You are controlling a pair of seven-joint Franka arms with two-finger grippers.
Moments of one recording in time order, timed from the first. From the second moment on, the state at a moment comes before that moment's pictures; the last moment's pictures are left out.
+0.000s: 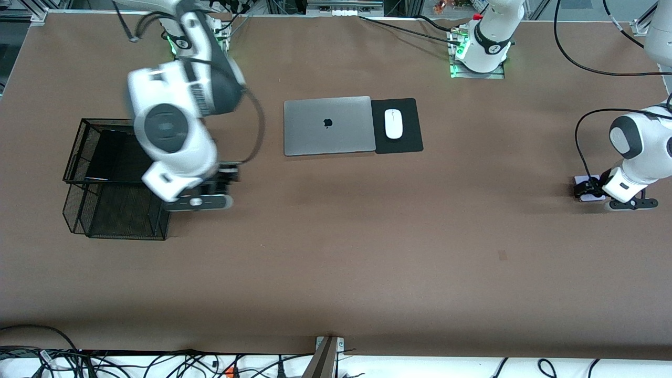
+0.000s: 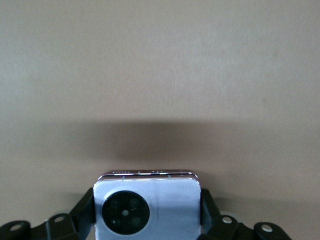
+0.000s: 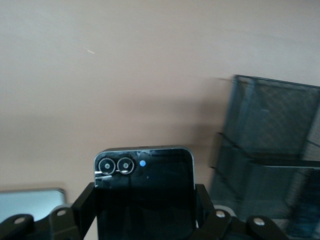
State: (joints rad) left arm 0.59 0.58 -0.09 -2.00 0.26 2.61 0.24; right arm 0.52 0.41 -0.23 -1.45 -0.05 1.66 0.21
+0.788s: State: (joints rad) left arm 0.50 0.58 -0.10 -1.87 0.26 2.49 0.16; right arm 0.48 0.26 -0.56 -1.87 0.03 1.74 -0.09
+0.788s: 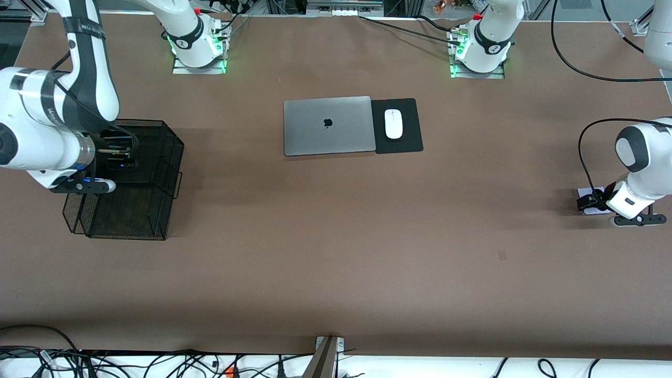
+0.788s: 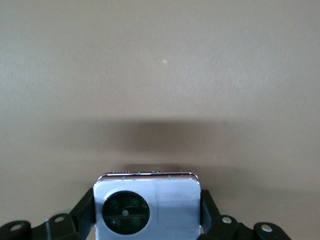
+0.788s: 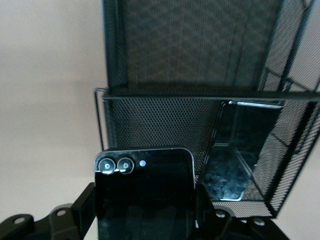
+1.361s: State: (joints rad) left arm 0.36 0.59 -0.10 -1.82 0.26 2.45 -0.02; right arm 0.48 0.26 -0.61 -2.03 0.08 1.88 -0.09
